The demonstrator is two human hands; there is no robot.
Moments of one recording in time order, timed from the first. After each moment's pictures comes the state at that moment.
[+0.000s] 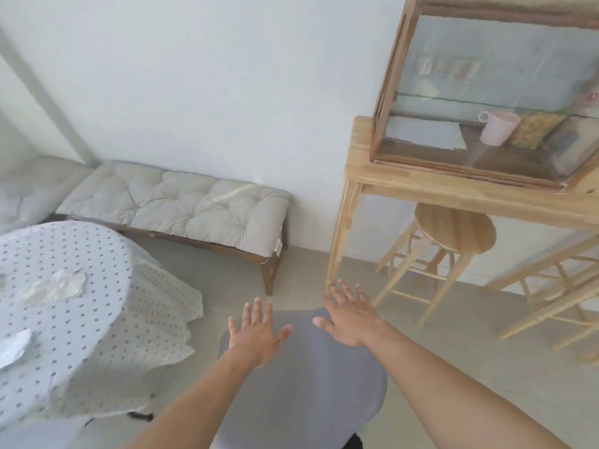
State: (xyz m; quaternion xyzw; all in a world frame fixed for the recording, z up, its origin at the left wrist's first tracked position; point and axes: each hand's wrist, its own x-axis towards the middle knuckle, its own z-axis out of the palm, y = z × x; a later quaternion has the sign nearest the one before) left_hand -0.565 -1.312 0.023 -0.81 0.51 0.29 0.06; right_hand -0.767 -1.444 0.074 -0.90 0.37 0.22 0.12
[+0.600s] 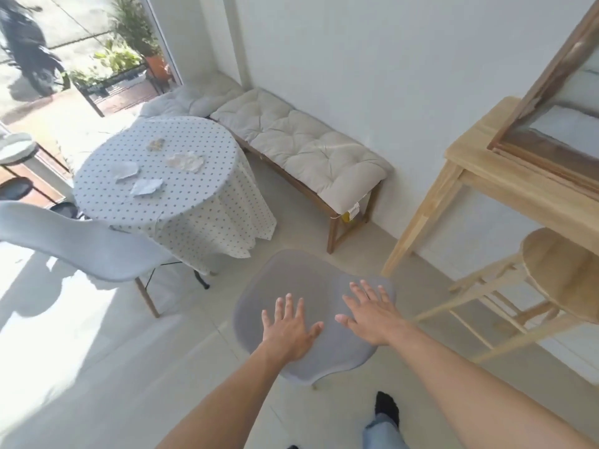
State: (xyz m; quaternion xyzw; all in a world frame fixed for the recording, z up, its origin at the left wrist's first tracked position) left_hand -0.753 -1.242 -0.019 -0.91 0.27 0.32 -0.01; right_hand -0.842 -1.454 0.012 -0.95 0.11 0.28 0.09
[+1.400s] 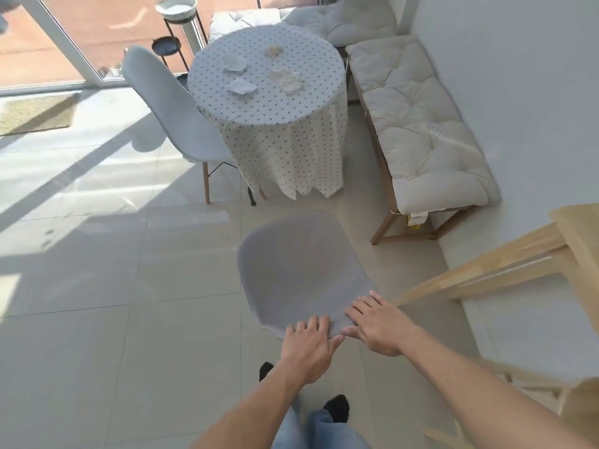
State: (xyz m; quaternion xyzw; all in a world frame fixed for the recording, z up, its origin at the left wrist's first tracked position) left_hand -0.902 -1.405 -0.055 -0.96 0.08 0.27 -0.09; right_hand -0.828 -1.613 -0.049 -0.90 -0.34 0.28 -0.02
